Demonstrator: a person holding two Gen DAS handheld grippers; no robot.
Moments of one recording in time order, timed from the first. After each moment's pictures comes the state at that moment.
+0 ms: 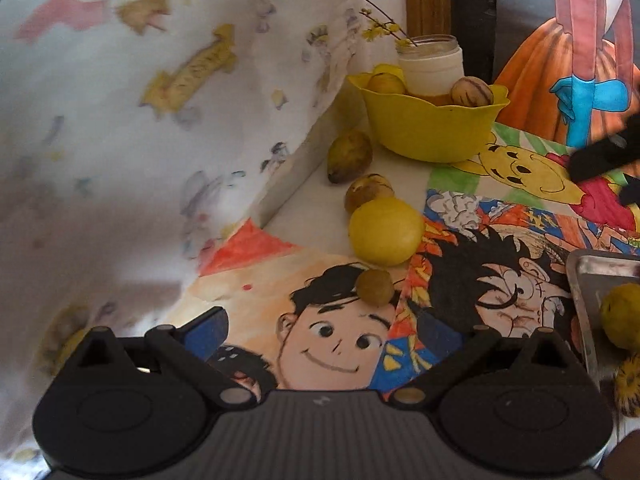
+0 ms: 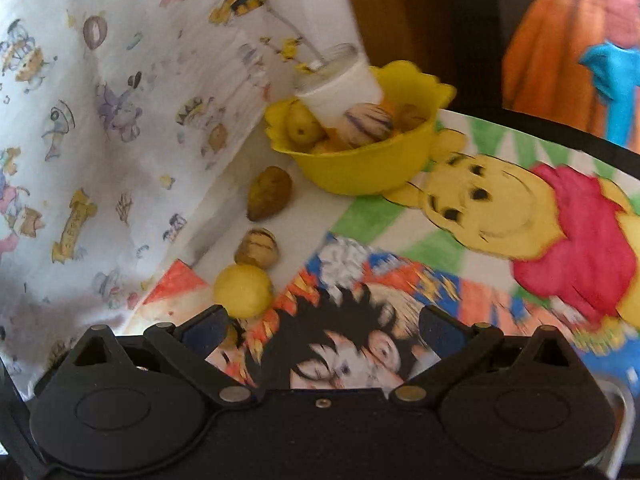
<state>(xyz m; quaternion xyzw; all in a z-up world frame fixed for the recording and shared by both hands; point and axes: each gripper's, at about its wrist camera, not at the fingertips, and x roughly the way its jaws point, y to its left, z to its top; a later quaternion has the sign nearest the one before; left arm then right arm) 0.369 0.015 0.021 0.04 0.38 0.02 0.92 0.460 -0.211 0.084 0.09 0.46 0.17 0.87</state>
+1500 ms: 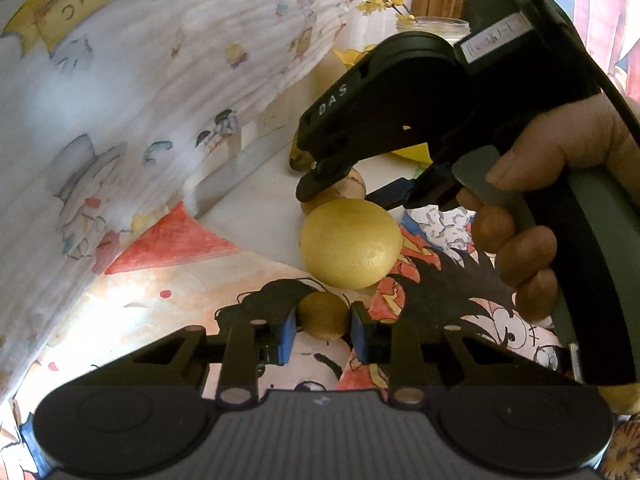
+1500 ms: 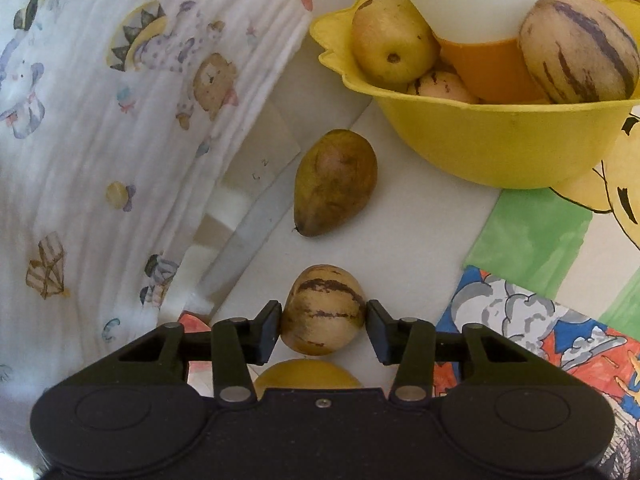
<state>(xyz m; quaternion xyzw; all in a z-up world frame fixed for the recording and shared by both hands) 0.417 0.010 -0.011 -0.03 0.40 0.00 0.92 0.584 -0.095 -0.015 0.15 0.52 0.21 0.81</state>
